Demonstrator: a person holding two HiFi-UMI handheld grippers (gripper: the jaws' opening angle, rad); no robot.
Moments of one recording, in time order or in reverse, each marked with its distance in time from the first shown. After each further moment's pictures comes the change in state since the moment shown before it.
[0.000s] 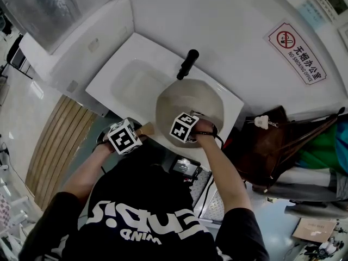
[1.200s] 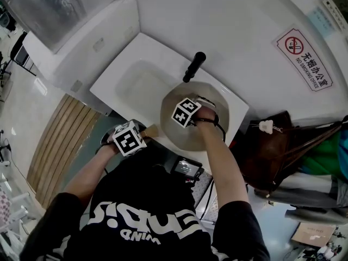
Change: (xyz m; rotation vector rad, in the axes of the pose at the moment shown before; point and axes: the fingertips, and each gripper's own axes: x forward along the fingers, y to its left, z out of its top) left arm 0.005 0.002 -0.003 -0.002 0.014 -0.013; right arm 0.012 -0.097 0.030 0.054 0.011 -0.243
